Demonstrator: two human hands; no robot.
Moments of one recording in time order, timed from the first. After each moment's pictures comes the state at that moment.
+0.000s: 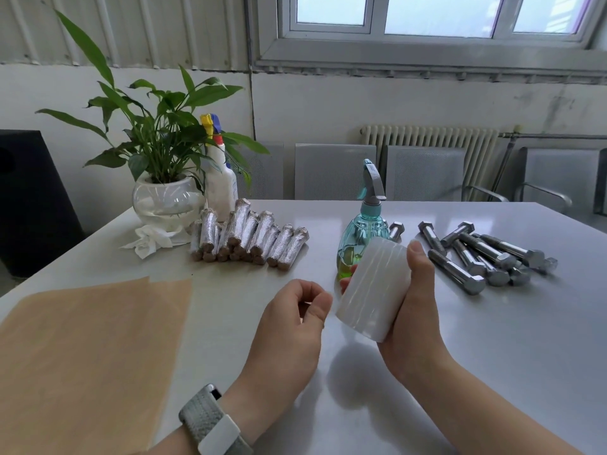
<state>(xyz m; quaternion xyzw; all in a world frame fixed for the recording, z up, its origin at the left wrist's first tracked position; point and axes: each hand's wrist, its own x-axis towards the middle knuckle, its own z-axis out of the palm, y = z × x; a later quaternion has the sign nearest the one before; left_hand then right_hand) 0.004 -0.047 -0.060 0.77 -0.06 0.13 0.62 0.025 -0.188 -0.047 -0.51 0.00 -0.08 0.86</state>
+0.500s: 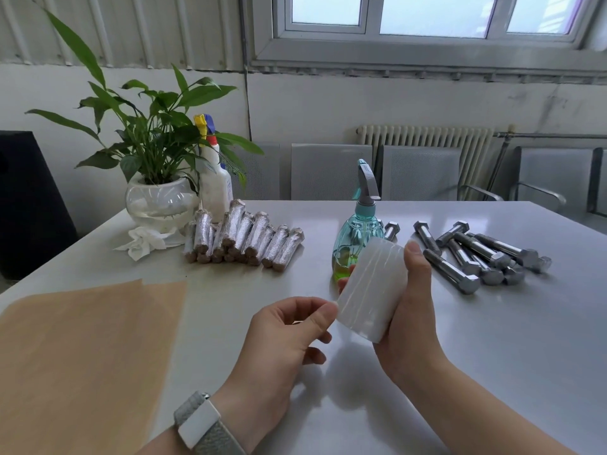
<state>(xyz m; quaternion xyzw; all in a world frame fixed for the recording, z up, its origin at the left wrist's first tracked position) 0.006 -0.048 -0.067 0.62 -0.02 -0.02 0.79 0.024 -0.190 -0.047 -0.51 0.00 -0.09 0.86</state>
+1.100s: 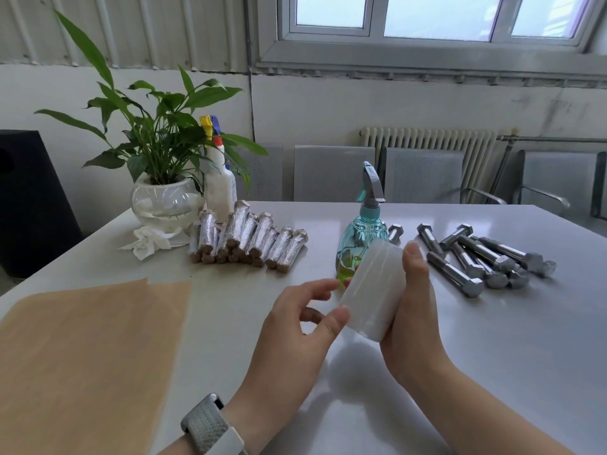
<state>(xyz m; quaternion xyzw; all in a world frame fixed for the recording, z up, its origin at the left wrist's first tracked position) 0.000 -0.046 -0.063 0.78 -0.11 0.12 0.61 0.026 -0.189 -0.048 -0.55 -0.01 -0.14 0.82</state>
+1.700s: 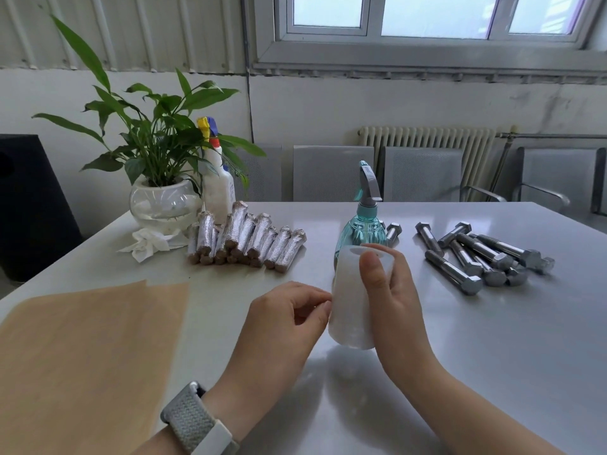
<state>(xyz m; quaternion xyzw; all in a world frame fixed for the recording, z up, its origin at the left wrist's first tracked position) 0.009 -0.037 -0.054 0.82 -0.16 0.17 0.53 0.026 -0.183 -0.055 -0.67 -0.08 -0.18 0.72</state>
